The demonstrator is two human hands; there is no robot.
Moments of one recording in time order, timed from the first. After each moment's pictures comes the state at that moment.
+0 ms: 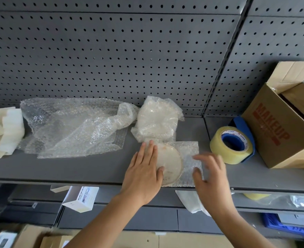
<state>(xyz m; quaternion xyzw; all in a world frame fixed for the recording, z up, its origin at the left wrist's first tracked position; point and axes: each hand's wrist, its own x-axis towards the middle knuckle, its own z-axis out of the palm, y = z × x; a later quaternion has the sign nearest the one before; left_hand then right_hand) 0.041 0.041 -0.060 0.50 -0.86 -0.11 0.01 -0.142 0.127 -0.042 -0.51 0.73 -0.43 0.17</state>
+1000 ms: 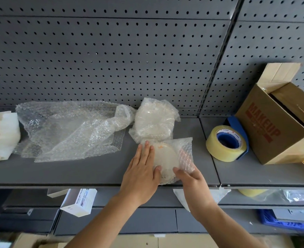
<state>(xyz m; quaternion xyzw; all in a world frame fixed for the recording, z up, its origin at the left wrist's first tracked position) 0.046 0.040 -0.064 0.49 -0.85 -0.17 0.05 -0.101 0.123 -0.030 -0.30 0.56 -0.56 0.54</state>
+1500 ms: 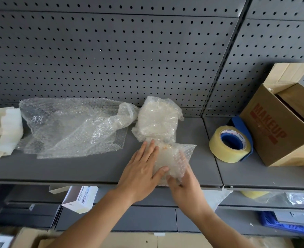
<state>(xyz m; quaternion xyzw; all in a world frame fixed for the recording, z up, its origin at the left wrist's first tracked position) 0.056 0.032 -0.057 0.45 -0.88 -0.17 0.03 -0.088 0.123 -0.043 -0.51 0.64 -0.45 0.36</state>
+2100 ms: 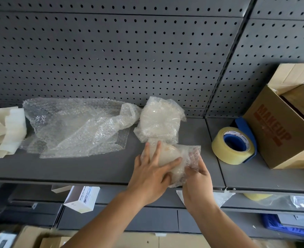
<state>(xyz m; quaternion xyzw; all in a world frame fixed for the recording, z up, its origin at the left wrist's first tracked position) 0.038 0.040 -0.052 0.43 -0.89 -0.14 0.00 -0.093 0.105 -0.037 -0.16 0.54 -0.65 0.51</state>
